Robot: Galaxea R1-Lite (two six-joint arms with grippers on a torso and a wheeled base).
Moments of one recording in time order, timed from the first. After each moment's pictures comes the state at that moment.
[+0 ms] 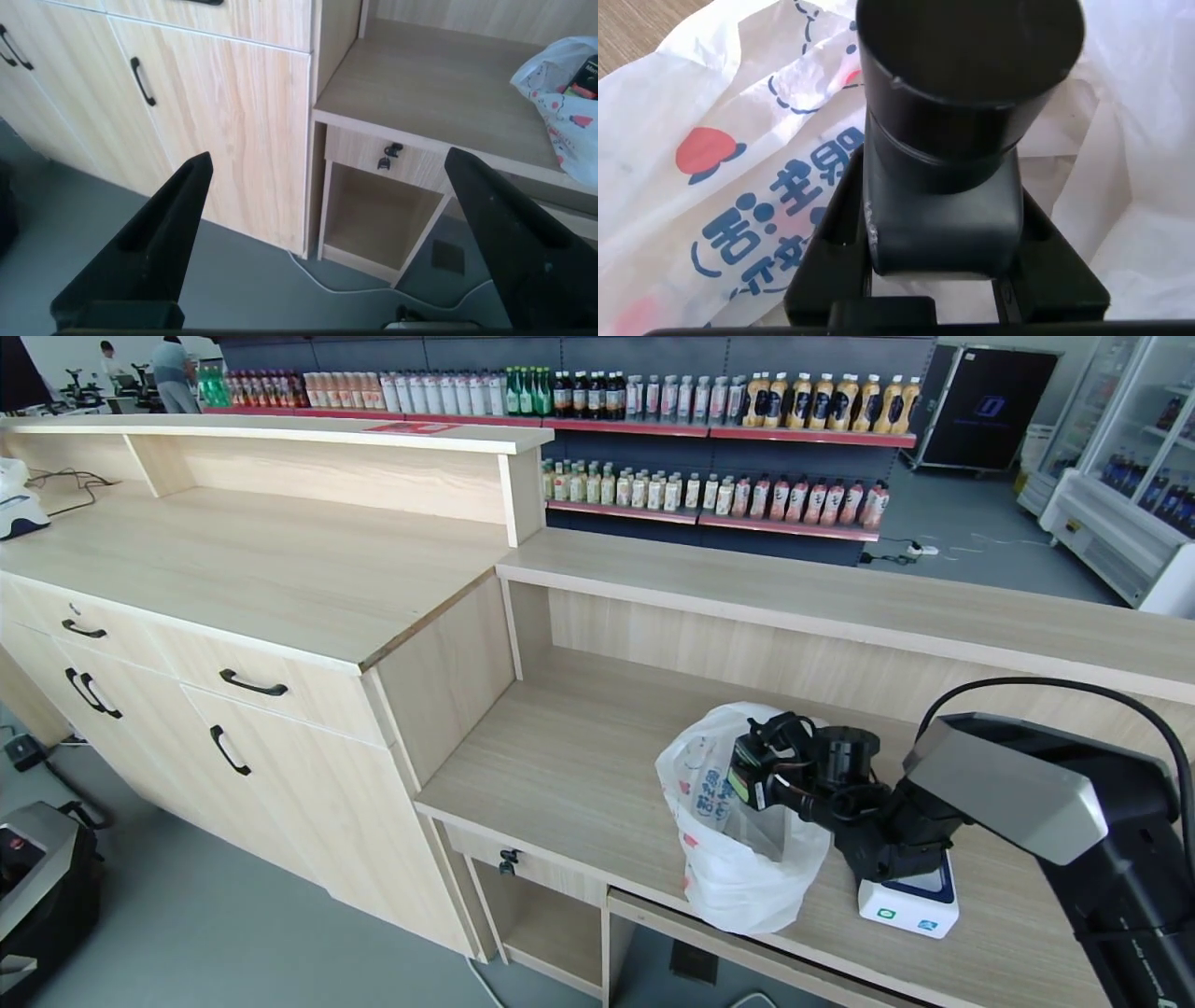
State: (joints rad) left arm 0.00 0.00 0.00 0.00 0.00 0.00; right arm 0.19 2.60 -1.20 -1.12 0.17 -0.20
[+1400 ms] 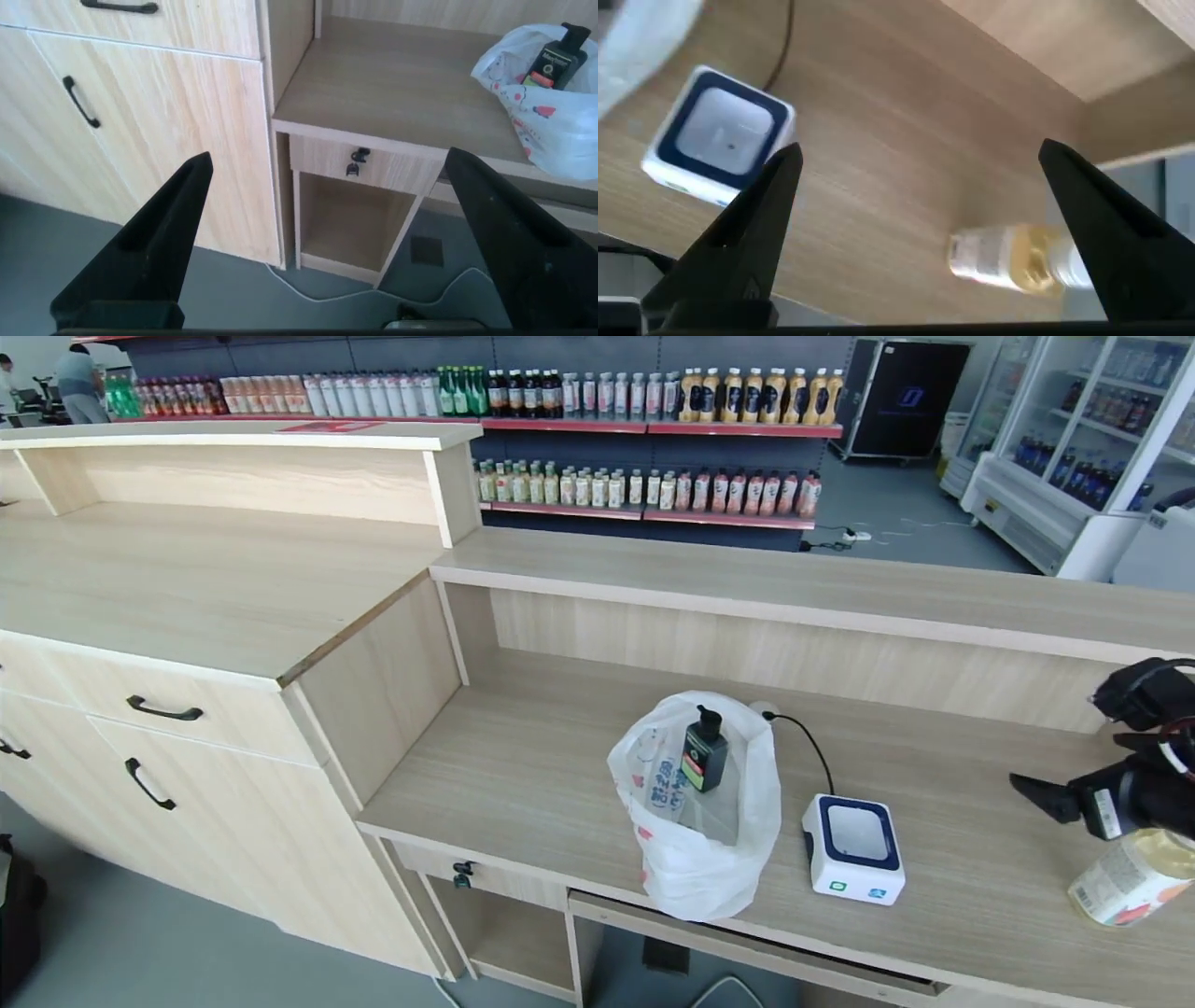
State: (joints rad) left arm 0.00 0.00 0.00 0.00 0.00 0.00; right arm -0.27 1.46 -0.52 -0.56 0.10 -0.55
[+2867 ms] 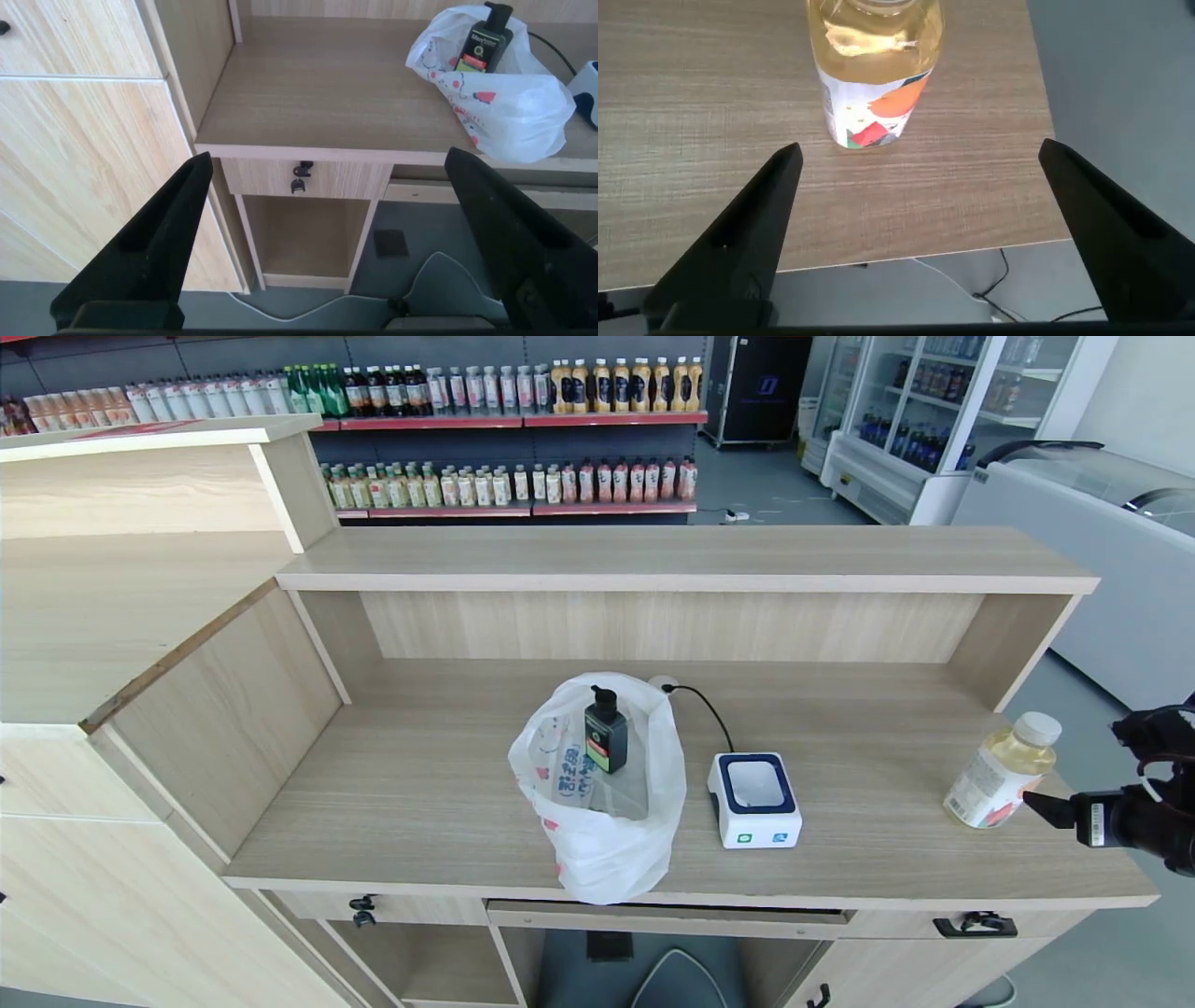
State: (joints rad) left arm 0.00 0.00 0.00 0.00 0.00 0.00; right arm -0.47 1.88 -0.54 -0.91 0.22 -0.34
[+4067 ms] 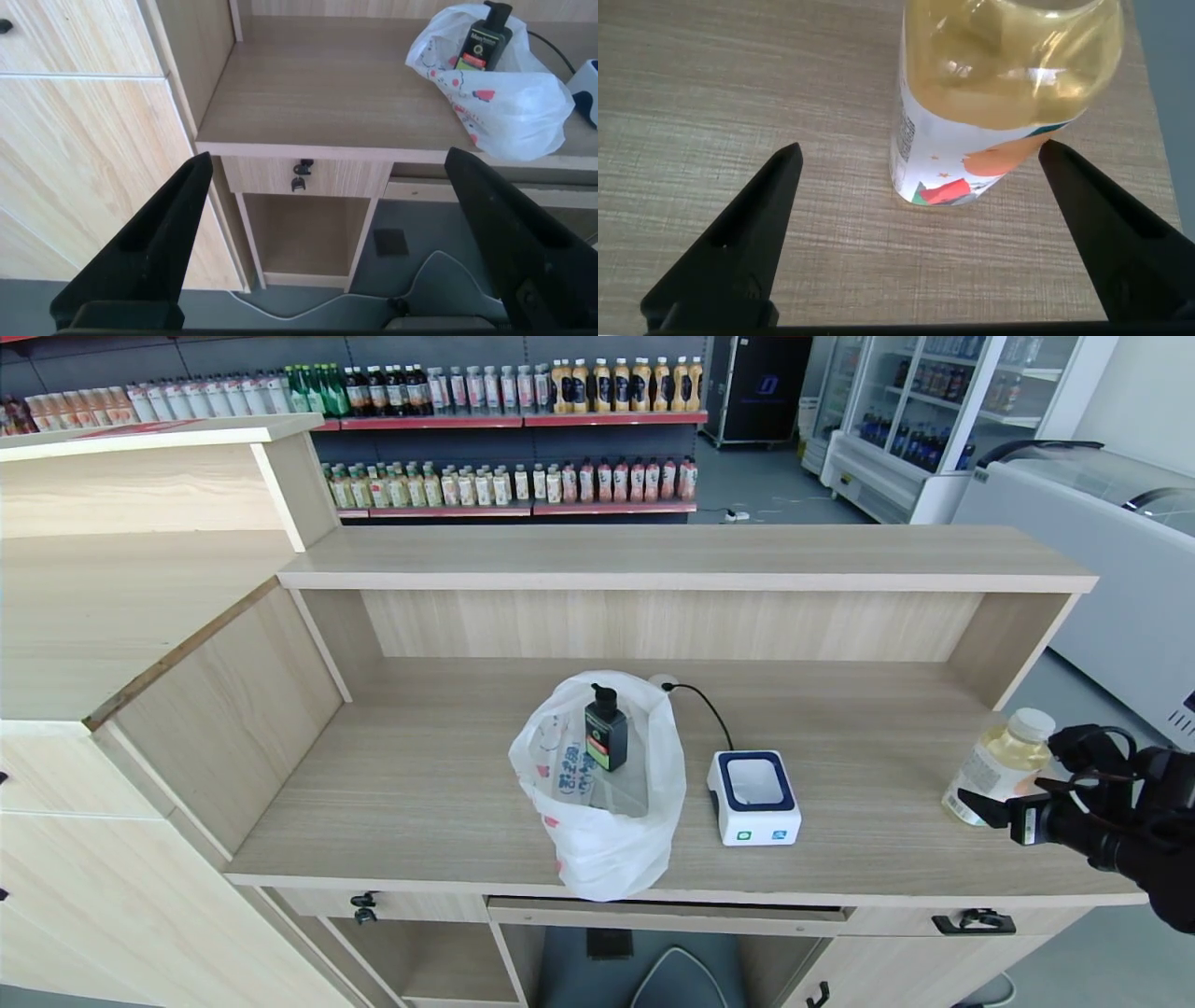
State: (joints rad) left arm 0.00 0.00 0.00 0.00 0.00 0.00; right arm -0.42 2.16 -0.60 -1.21 0.40 -0.33
